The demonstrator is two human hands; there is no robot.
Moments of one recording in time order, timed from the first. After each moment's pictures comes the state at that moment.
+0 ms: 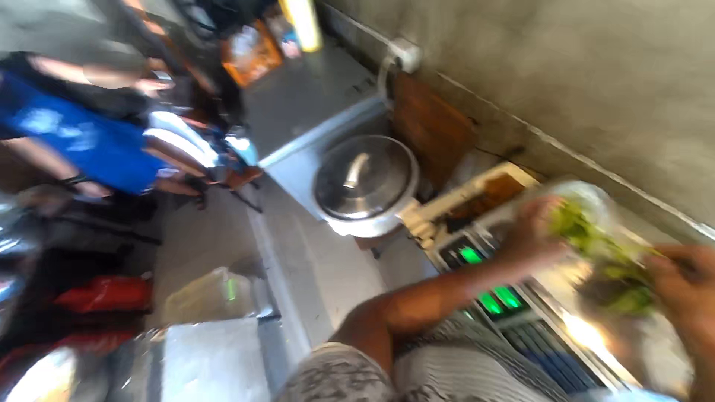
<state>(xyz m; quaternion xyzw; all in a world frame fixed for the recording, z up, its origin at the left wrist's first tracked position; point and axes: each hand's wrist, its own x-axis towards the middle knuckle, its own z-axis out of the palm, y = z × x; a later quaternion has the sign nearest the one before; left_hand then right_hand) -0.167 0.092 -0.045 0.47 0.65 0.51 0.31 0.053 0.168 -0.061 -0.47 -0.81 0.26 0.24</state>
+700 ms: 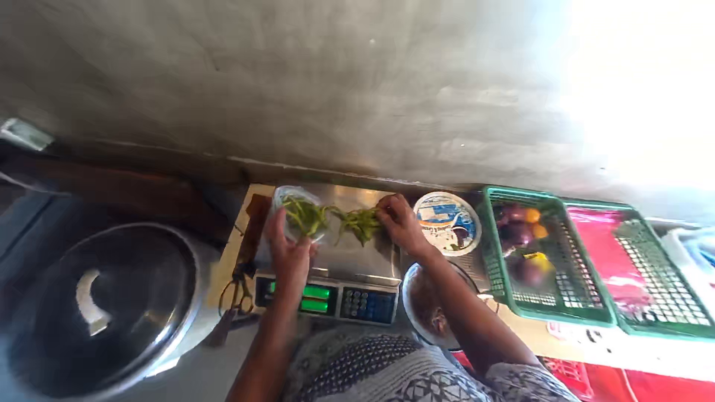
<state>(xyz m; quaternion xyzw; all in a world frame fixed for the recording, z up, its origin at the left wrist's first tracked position) -0.150 0.097 -0.058 0.39 0.61 0.53 0.44 0.113 0.141 -0.091 -0.56 -0.69 0.27 0.38</state>
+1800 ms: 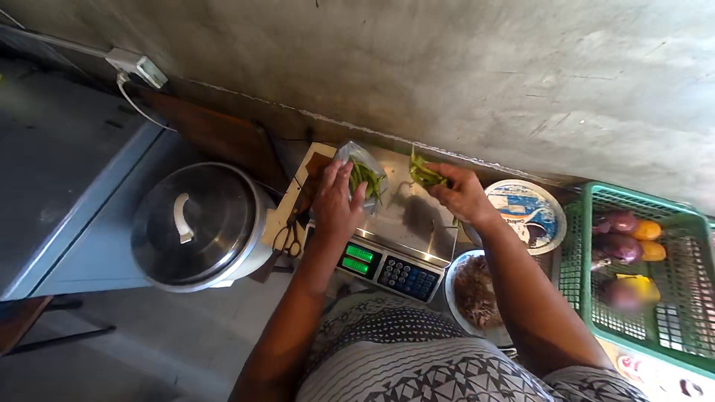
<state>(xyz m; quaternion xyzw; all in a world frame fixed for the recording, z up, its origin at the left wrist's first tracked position) -0.178 0.099 -0.049 0.68 0.63 0.38 0.07 0.089 0.142 -0.035 -0.49 -0.72 0.39 0.30</state>
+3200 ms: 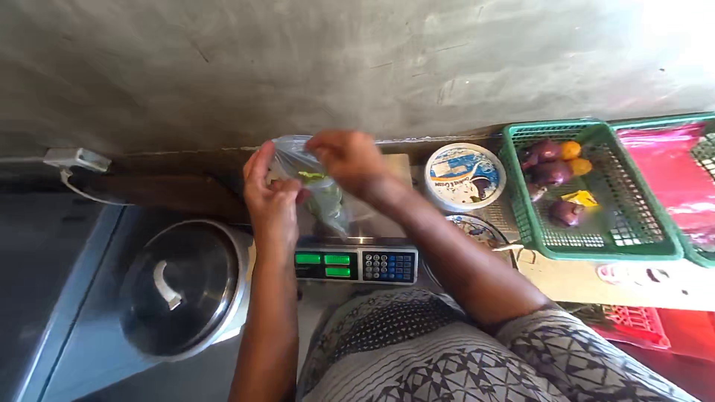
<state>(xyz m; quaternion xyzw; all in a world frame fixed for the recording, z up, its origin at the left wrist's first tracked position) -0.161 0.101 0.046 0.49 0.51 0.59 0.40 -0.001 0.129 0.073 -0.50 -0.72 0.31 0.38</state>
